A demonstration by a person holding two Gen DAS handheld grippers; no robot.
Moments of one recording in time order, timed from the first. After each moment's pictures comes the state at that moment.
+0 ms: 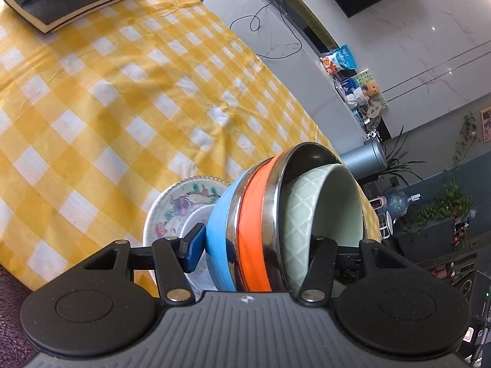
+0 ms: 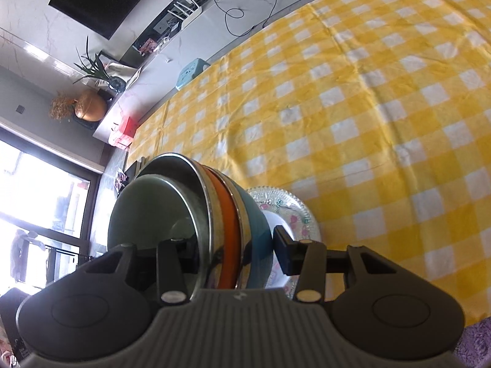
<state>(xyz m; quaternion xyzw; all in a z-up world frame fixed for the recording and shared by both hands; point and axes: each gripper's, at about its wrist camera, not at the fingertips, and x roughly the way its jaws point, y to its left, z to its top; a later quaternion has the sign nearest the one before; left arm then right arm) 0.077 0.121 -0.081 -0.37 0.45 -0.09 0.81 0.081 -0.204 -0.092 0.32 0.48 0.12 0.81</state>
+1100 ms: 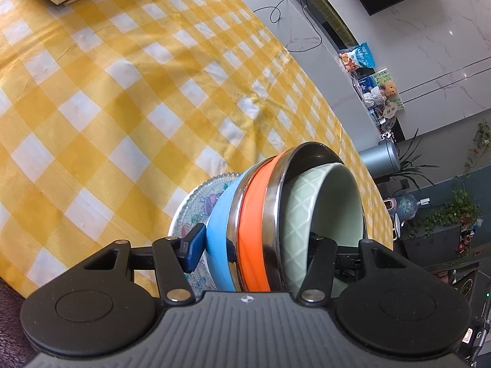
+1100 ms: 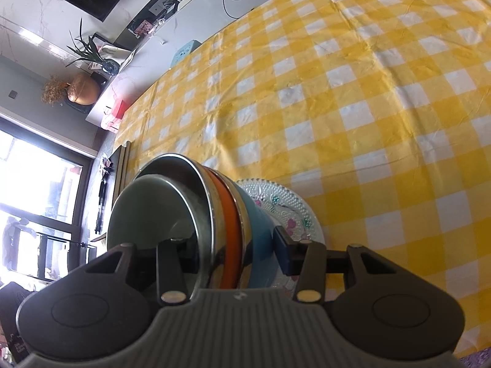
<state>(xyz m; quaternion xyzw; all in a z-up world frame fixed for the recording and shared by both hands) 0.092 0.131 -0.113 -0.38 0.47 -0.08 0.79 0.102 -0.187 -0.122 0.30 0.50 0.12 0.80</state>
